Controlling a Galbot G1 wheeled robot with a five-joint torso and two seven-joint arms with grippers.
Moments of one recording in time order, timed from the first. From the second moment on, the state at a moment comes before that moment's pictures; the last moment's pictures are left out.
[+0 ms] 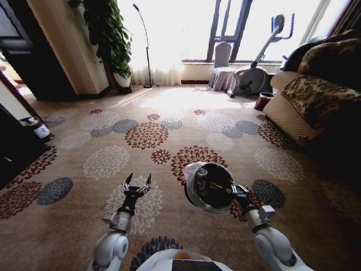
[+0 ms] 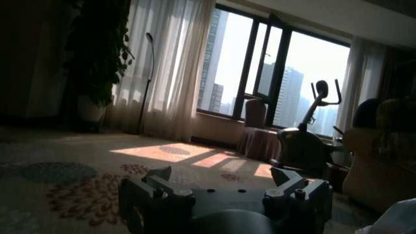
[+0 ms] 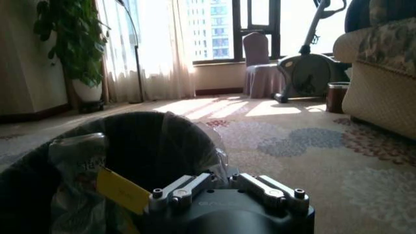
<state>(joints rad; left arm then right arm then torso) 1.64 -1.39 -0.58 -2.06 -0.37 -0.18 0.11 -1.63 1.05 0.53 2.05 0.53 0.02 0.21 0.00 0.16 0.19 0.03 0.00</state>
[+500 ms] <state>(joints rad) 1.61 -1.38 -0.57 -2.00 -0.37 -0.18 0.11 -1.80 1.13 0.82 2.06 0.53 0.03 0.19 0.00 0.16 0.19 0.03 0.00</state>
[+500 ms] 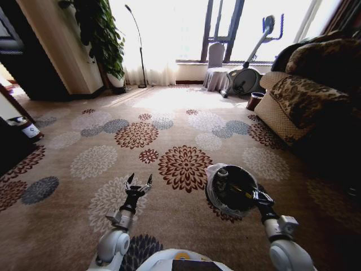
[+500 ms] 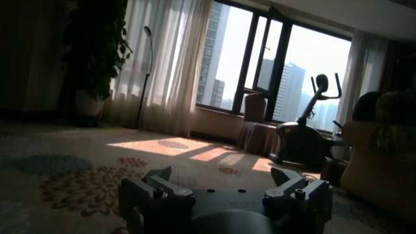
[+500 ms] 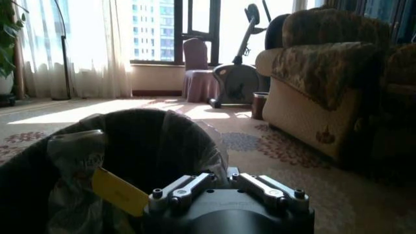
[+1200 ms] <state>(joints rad) 1.57 -1.38 -0.54 -1.94 -0.37 -0.19 0.12 -1.96 1.31 1.08 2.02 0.64 0.11 0.13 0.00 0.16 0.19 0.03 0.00</state>
